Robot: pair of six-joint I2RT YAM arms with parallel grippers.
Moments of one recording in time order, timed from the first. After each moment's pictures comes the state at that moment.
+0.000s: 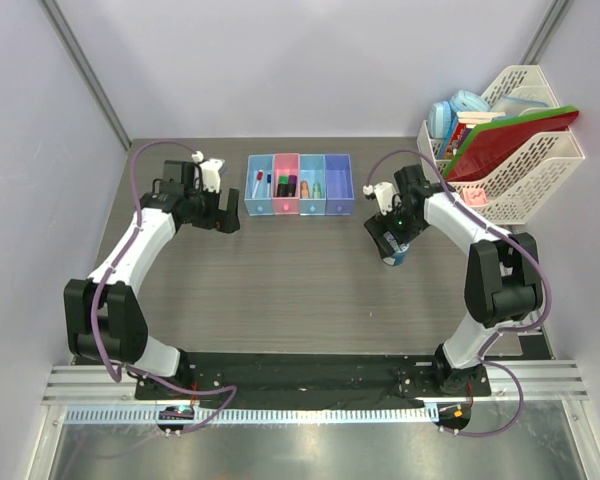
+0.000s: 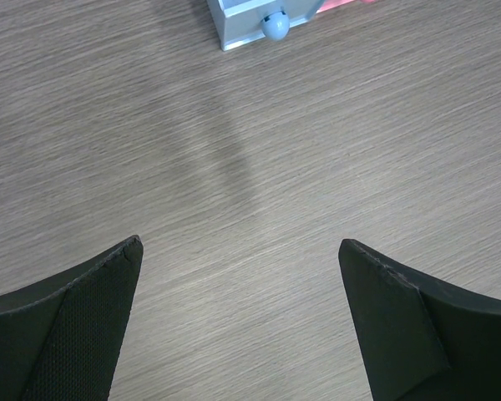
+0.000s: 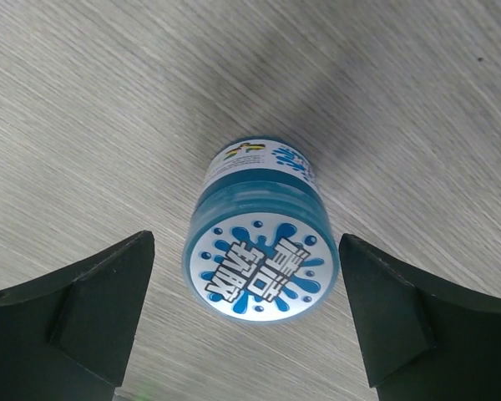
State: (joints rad) left arm -0.13 1.48 1.18 -0.57 0.27 0.08; right arm 0.21 1.70 1.22 -0.77 -0.15 -0.44
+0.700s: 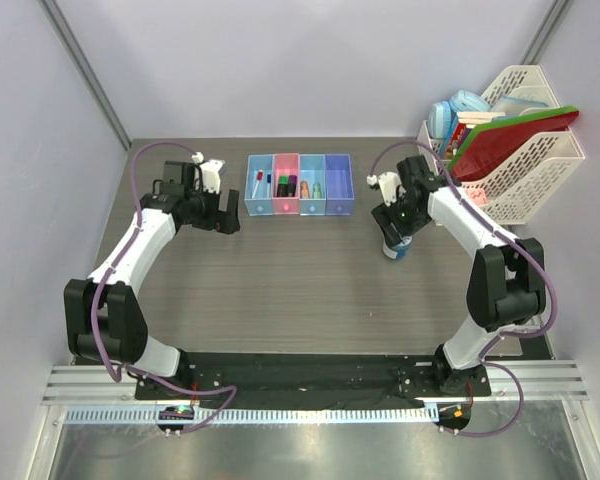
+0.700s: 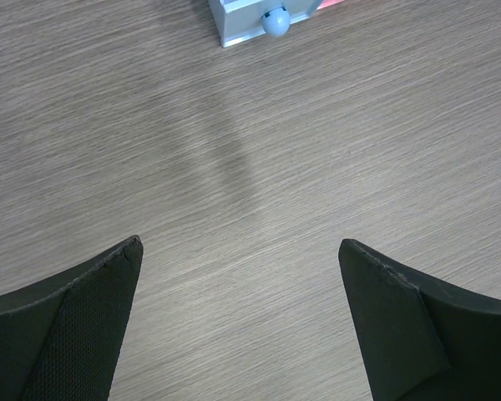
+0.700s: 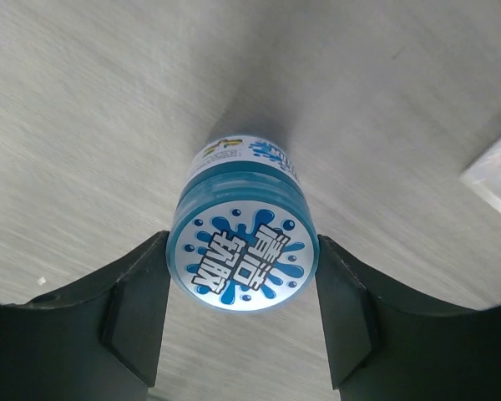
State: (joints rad) left arm -0.13 1.48 1.17 -0.57 0.27 0.08; right arm 0.21 1.66 1.26 -0.81 -0.08 -0.41
